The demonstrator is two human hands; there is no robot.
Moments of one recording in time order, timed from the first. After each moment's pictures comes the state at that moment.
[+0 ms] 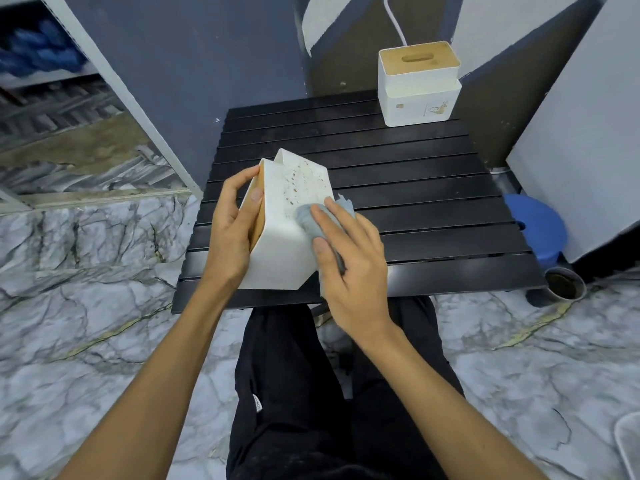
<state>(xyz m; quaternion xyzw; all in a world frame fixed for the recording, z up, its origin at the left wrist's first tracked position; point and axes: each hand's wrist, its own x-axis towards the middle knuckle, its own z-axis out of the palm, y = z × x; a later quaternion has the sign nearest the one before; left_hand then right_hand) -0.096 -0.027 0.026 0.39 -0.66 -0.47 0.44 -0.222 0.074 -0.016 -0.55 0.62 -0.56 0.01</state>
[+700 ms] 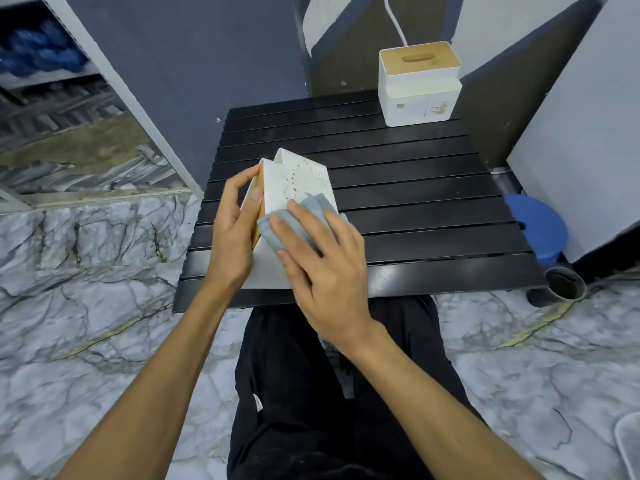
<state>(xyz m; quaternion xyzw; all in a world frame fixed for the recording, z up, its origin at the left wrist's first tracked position) -0.098 -0.020 0.030 0.38 -0.66 -0.46 0.45 -0.202 0.070 -0.005 -0.62 0.60 -0.49 -0.12</state>
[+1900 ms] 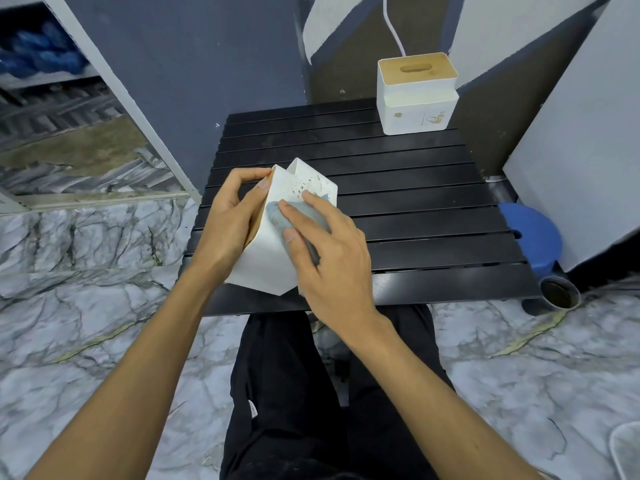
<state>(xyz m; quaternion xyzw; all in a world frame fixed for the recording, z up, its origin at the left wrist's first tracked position) -0.105 -0.039 0.053 0.42 -0.64 -0.51 0.39 -0.213 0.063 0.018 -0.57 0.66 -0.50 0.06</state>
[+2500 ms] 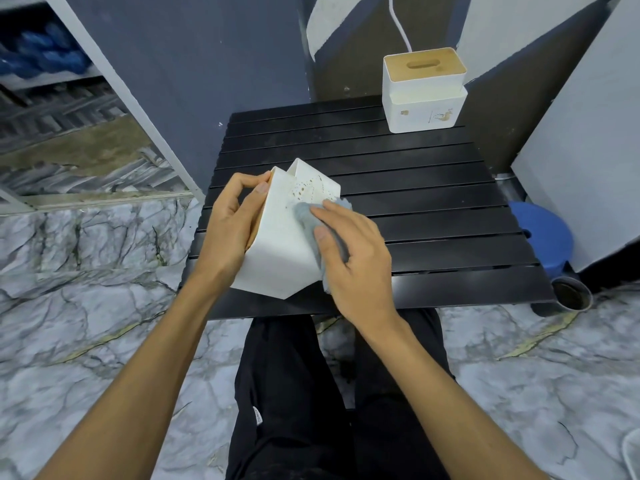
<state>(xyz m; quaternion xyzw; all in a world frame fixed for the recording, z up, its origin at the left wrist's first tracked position) -0.100 -0.039 0.047 0.44 -0.64 -0.49 0.40 -0.233 0.058 -0.003 -0.52 0.62 -0.58 0.10</state>
